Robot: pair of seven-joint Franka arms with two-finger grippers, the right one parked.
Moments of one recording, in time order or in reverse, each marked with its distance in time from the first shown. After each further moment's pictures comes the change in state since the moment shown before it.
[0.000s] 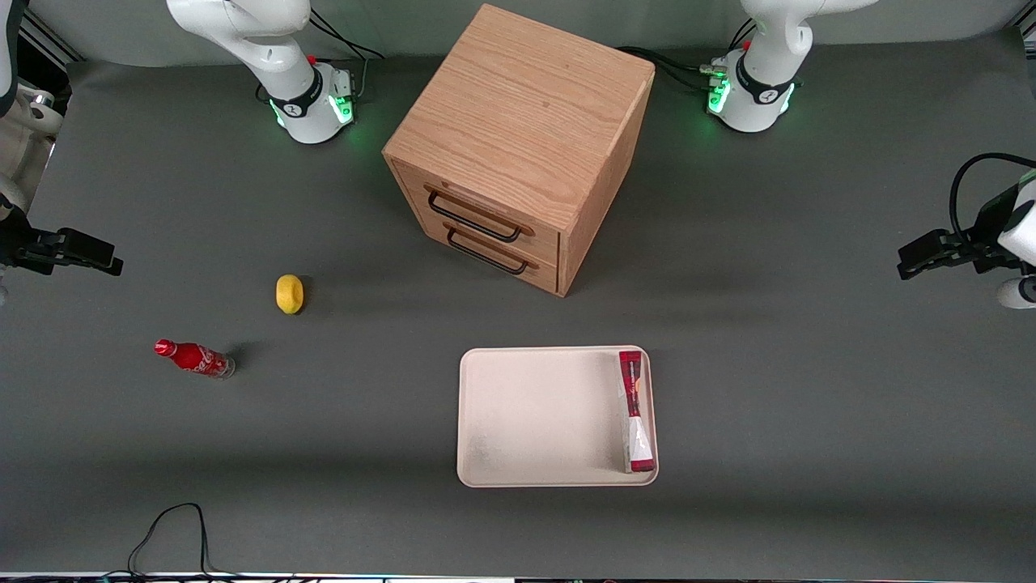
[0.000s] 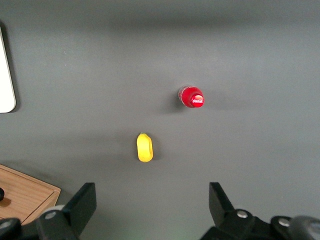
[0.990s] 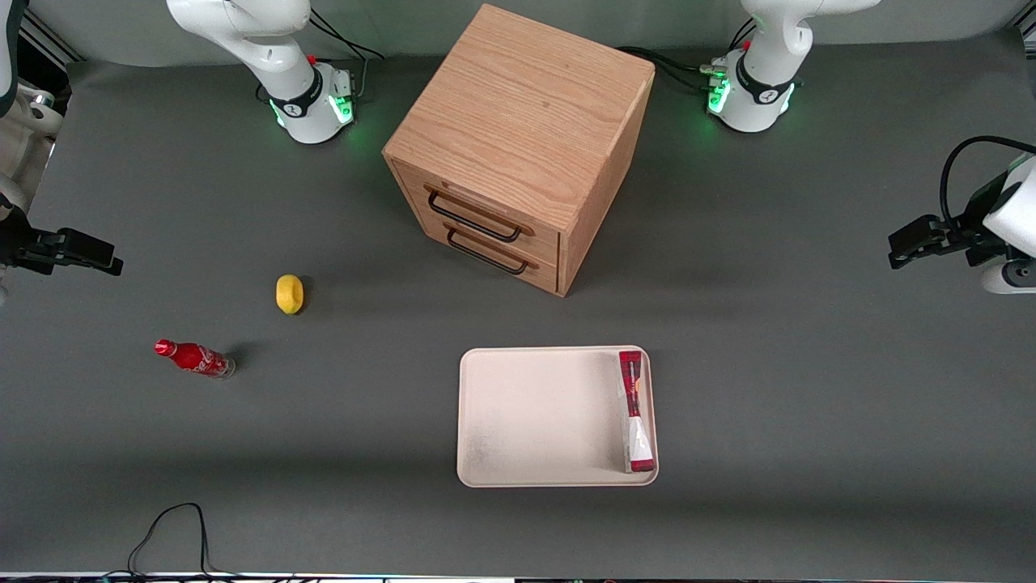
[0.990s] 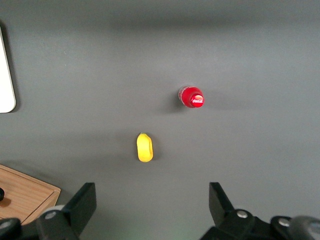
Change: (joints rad) arm -0.012 -0.019 -0.013 0.000 -0.001 -0.030 0.044
